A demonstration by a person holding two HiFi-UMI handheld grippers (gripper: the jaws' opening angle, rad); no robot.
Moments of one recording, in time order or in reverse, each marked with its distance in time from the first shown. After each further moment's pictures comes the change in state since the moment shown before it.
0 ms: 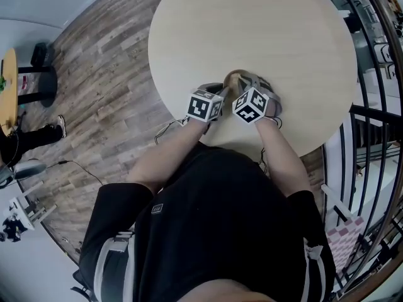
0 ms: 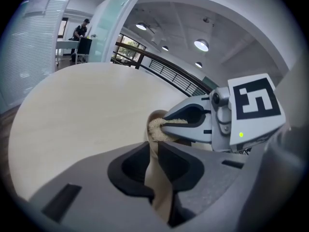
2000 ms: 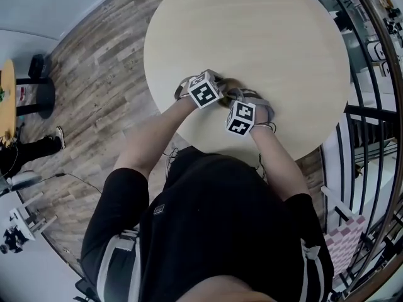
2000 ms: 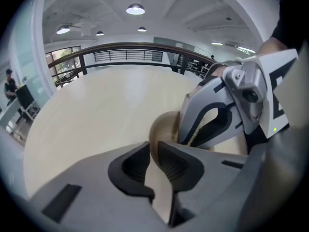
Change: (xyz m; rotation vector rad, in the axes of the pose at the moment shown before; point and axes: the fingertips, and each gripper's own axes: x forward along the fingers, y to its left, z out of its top) left arm 0.035 0.007 0.031 0.732 0.288 -0.087; right arm -0.004 0.052 -0.003 -0.265 0.030 0.182
